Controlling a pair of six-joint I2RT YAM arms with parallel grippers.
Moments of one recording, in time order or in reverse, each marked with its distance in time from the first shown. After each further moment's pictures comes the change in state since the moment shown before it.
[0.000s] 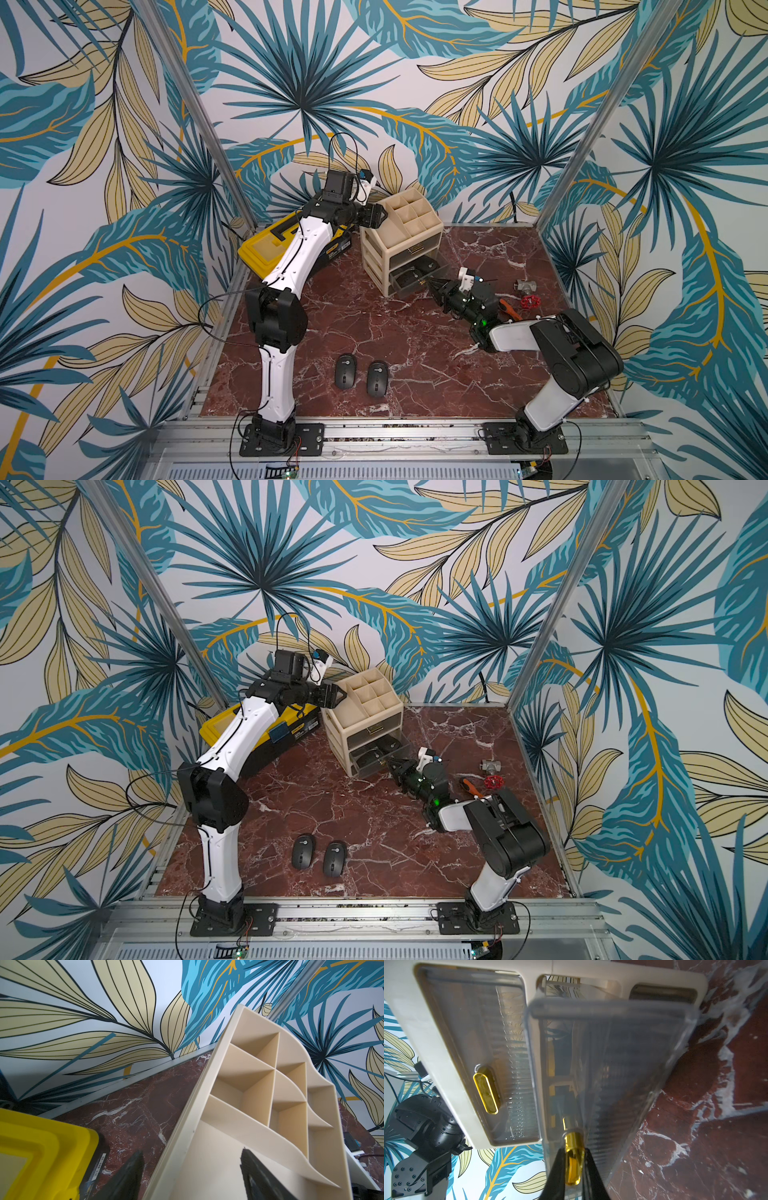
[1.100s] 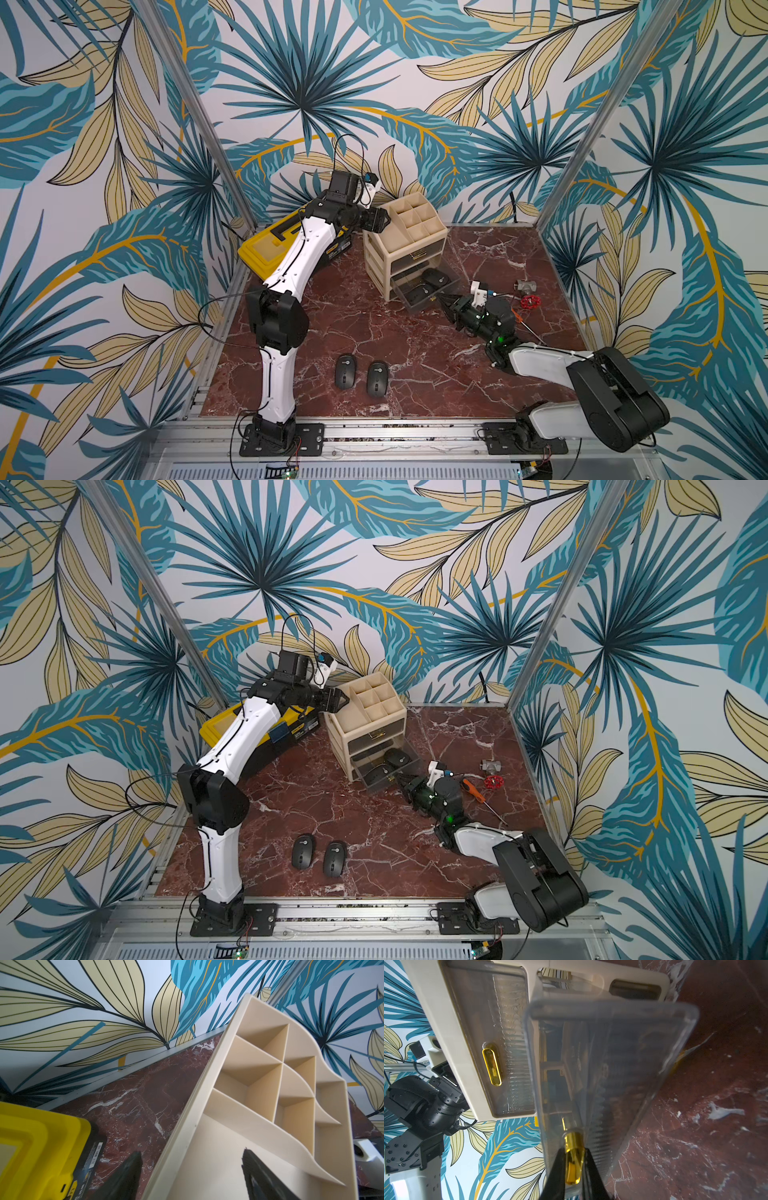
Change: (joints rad) left arm -0.022 -0.015 0.035 -0.105 -0.032 0.031; right arm -0.003 -0.288 -0.173 -0.182 -0.001 -0.042
